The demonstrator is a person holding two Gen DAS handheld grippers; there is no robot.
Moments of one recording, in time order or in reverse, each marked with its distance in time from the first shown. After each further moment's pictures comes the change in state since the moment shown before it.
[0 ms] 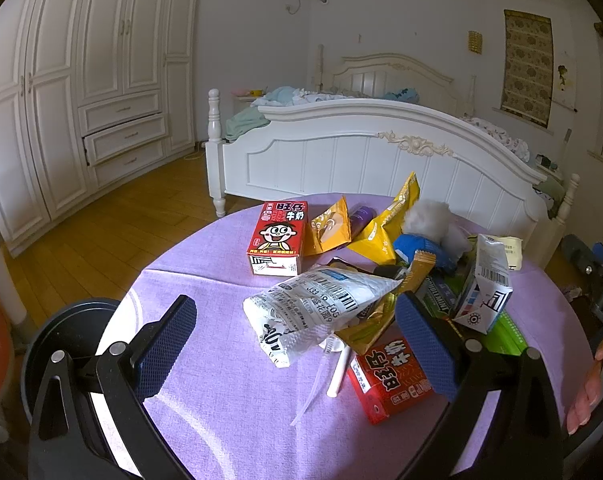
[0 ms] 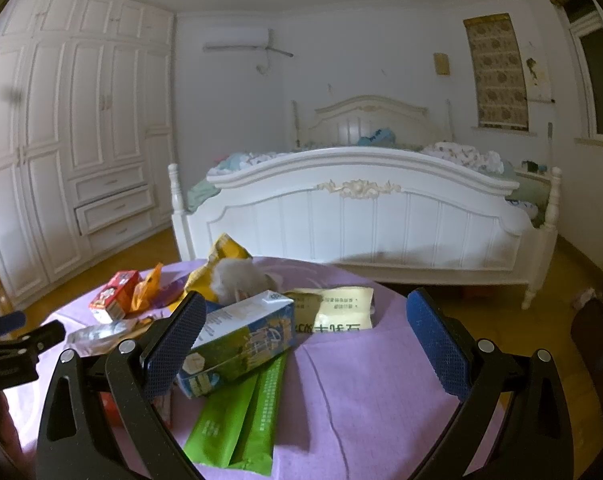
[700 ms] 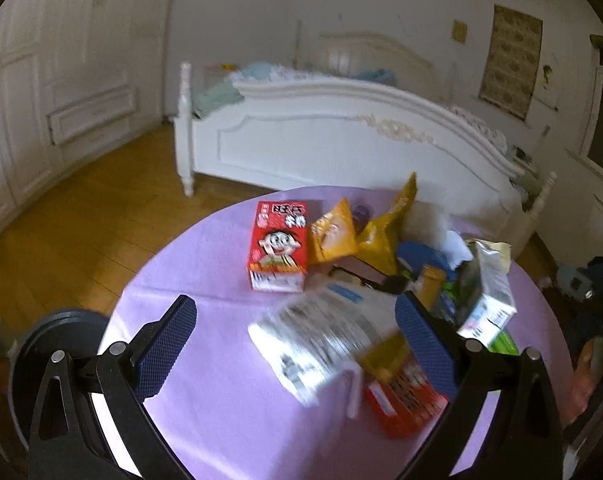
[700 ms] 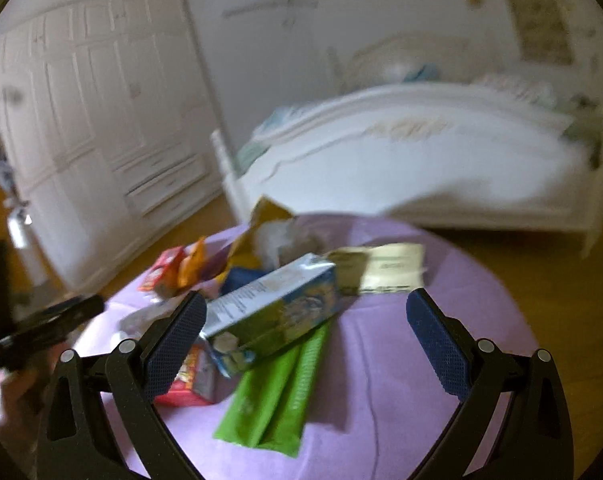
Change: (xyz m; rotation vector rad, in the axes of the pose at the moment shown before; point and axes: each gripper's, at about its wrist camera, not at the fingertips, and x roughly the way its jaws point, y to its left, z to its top) left arm 0.046 0.042 0.044 0.014 0.148 -0.155; right arm 0.052 -0.026 0.027 0.104 0.297 0.291
